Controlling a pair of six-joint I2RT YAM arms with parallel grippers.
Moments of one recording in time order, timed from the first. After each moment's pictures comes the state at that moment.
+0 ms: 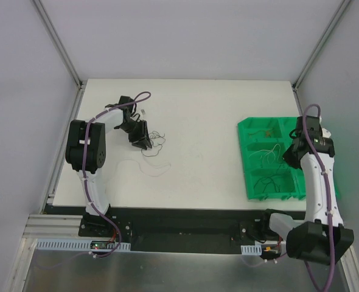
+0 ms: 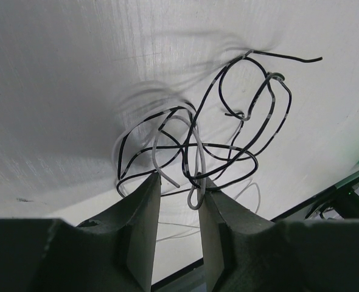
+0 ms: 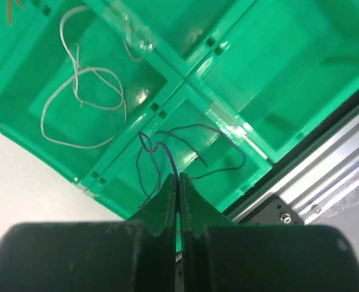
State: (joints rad) left arm -0.14 1.99 1.36 -0.73 0.51 -0.31; right arm -0.14 1.05 1.09 -1.12 0.36 0.52
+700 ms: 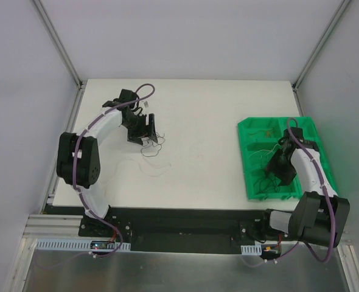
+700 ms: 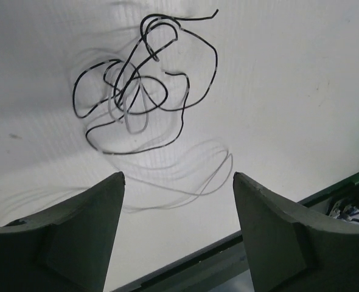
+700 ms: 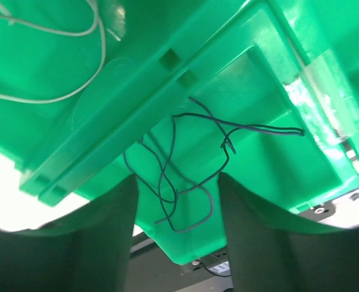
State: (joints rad) left arm -0.21 1.82 1.36 -0.79 0.44 -0.29; right arm -0.16 1.25 0.85 -1.03 0.12 0.50
